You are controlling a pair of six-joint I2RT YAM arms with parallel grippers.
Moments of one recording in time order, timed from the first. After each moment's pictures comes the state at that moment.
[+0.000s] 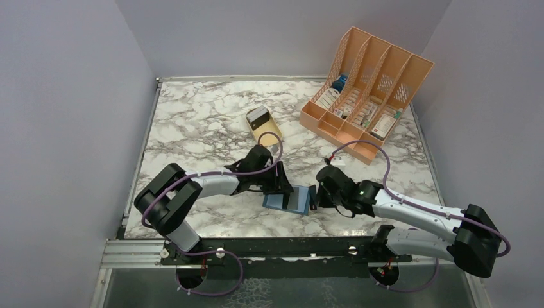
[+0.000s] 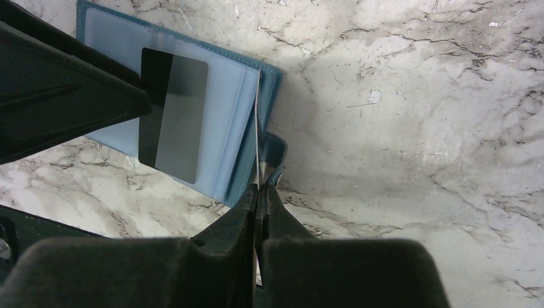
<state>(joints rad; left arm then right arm) -0.74 1.59 0.68 0.12 0.38 -0.87 0.93 1.08 0.59 -0.47 0.25 0.83</state>
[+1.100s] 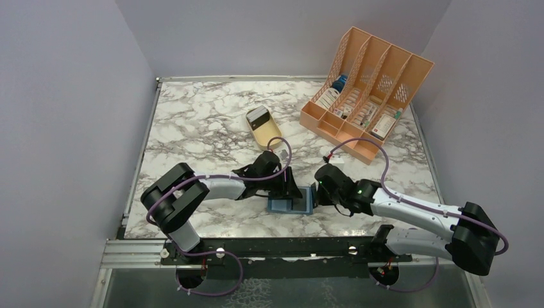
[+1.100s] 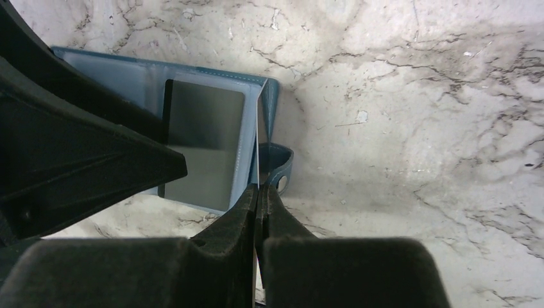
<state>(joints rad) -0.84 1.64 0.68 0.22 0.37 -0.94 0.93 1.10 0.59 -0.44 0.29 0.79</state>
